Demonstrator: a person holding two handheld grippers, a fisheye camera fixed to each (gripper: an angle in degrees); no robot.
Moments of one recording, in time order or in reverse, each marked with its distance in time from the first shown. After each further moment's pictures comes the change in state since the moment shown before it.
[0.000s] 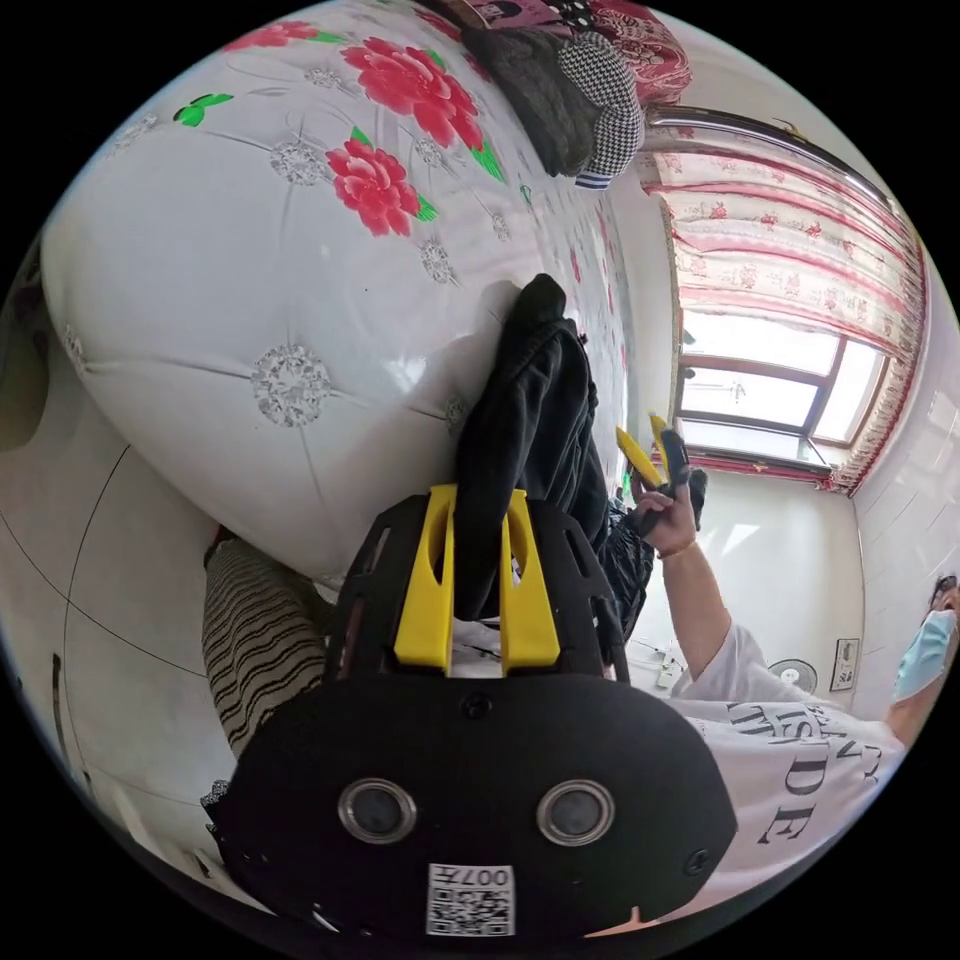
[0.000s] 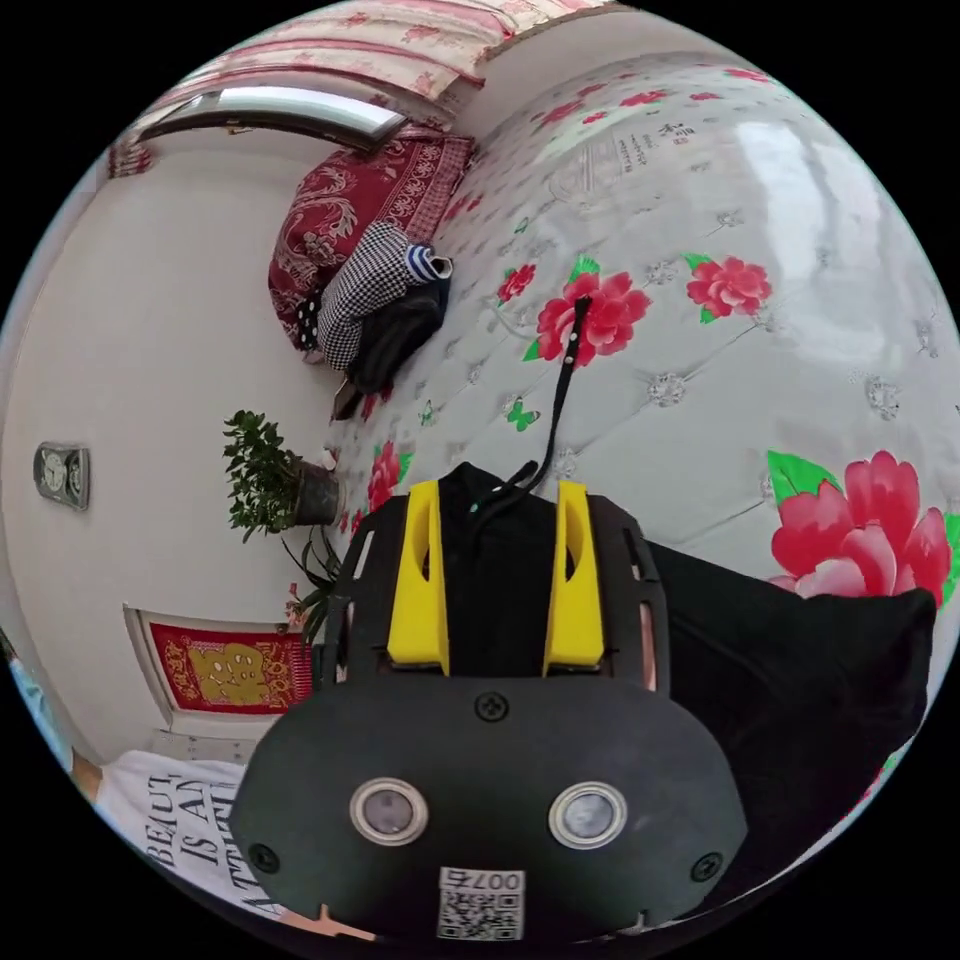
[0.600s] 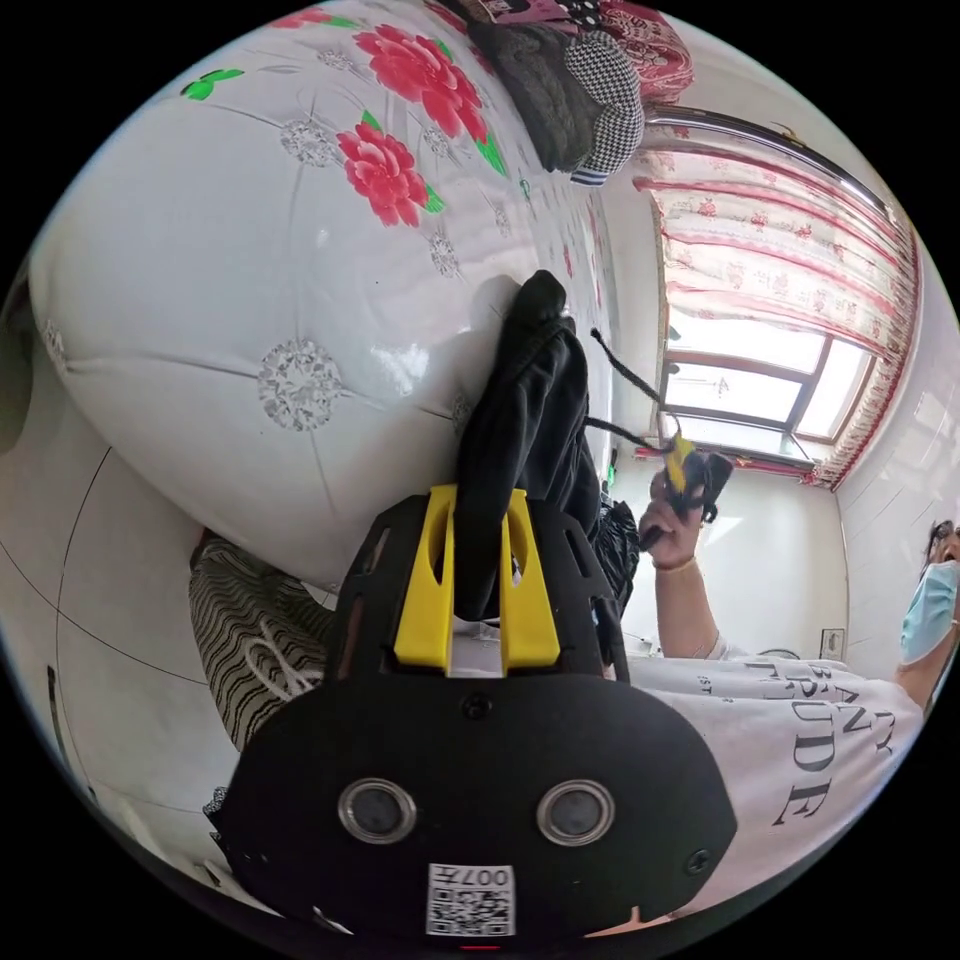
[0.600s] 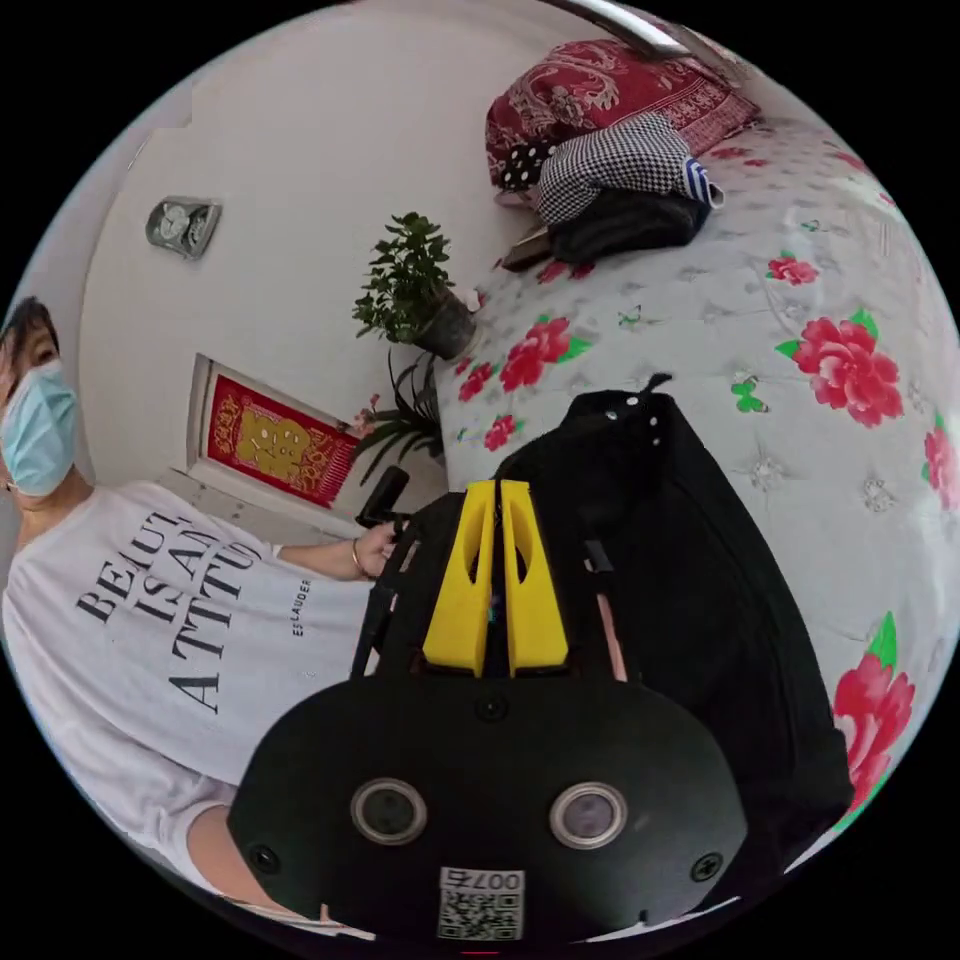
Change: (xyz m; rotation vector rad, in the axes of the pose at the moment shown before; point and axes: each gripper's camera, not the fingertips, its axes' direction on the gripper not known) left arm -0.022 -0.014 0.013 -0.022 0.054 0.021; right arm -0.127 0.105 0.076 -0.406 -0.167 -0.579
